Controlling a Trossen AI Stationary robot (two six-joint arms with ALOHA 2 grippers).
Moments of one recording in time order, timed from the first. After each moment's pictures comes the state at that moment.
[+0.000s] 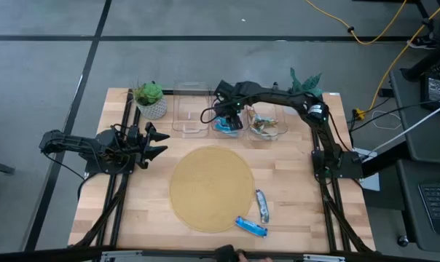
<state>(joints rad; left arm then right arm) -0.09 0.12 0.01 0.39 -0.19 -0.27 -0.42 2.16 1.82 -0.88 -0.06 -0.69</state>
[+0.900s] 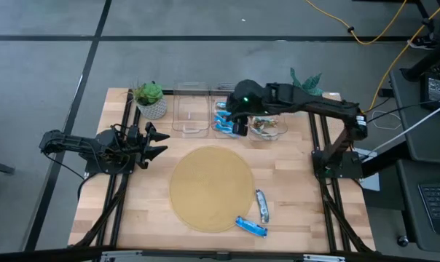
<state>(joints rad) -0.09 0.12 0.01 0.38 -0.19 -0.27 -0.17 1.71 1.82 -0.93 0.14 -0.15</state>
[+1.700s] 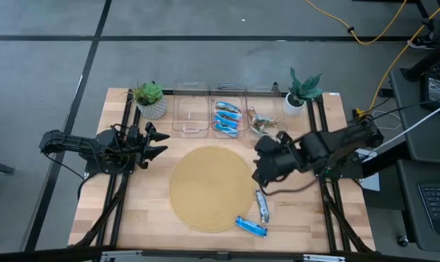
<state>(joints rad) -0.09 0.12 0.01 0.39 -0.19 -0.27 0.40 1.62 1.82 -1.38 0.45 0.89</state>
